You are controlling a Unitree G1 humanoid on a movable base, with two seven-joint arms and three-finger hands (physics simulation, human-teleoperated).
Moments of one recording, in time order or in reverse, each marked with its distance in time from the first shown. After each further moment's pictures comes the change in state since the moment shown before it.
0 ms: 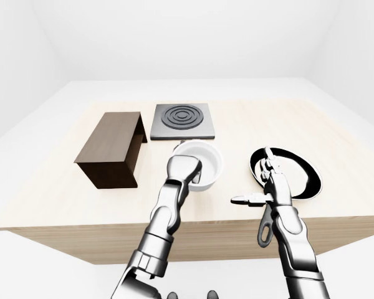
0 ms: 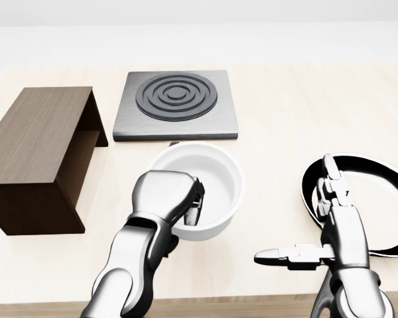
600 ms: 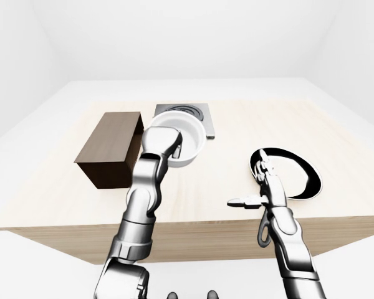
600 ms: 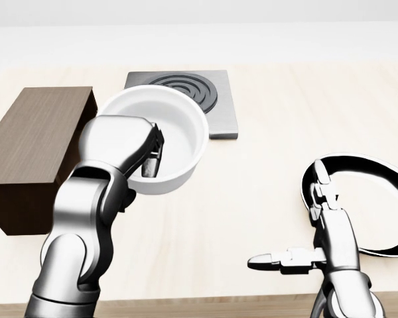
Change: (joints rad) left arm -0.115 0.112 0.116 -0.274 0.062 0.000 -0.273; right arm 0.004 0.010 0.027 0.023 -0.027 0.000 -0.006
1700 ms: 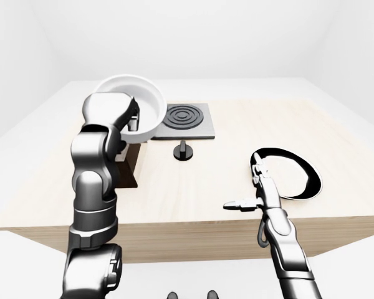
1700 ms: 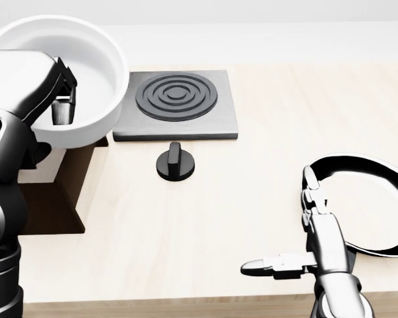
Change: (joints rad) left arm -0.143 0.244 0.181 -0.180 -0.030 0.000 -0.217; right arm 0.001 0.011 0.032 0.037 -0.040 0.000 -0.010
